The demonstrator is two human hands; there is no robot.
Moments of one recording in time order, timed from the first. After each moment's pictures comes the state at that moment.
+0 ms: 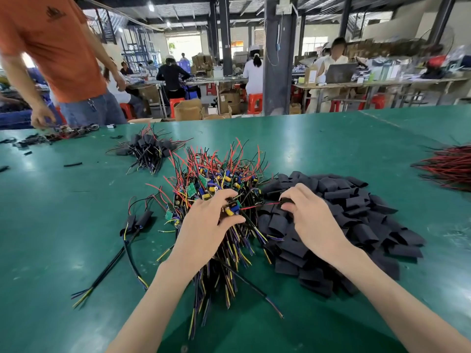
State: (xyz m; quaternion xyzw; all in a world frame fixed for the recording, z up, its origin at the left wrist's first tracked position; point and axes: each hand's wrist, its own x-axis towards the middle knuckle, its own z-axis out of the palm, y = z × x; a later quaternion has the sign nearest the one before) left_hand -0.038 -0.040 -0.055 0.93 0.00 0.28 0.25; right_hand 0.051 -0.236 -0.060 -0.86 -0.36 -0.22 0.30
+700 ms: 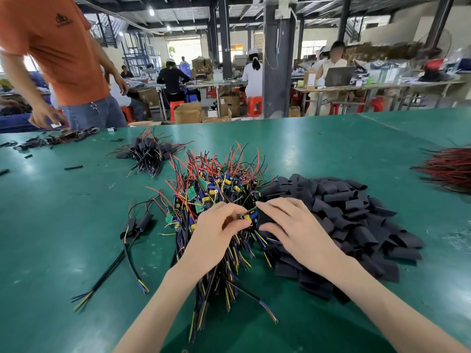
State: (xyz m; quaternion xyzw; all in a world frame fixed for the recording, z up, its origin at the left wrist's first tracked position) left_hand -0.037 -0.053 -0.054 0.89 -0.03 0.26 0.37; right_hand 0.038 -0.226 -0.064 -0.80 -0.47 -0.33 0.18
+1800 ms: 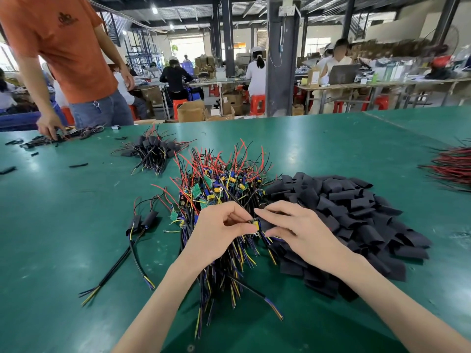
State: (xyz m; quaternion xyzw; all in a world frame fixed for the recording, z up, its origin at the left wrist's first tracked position) left_hand -0.041 -0.048 -0.048 0.85 -0.01 0.18 0.50; right_hand 0.035 -0.230 -0.061 -0.76 -0.54 -0.21 0.29
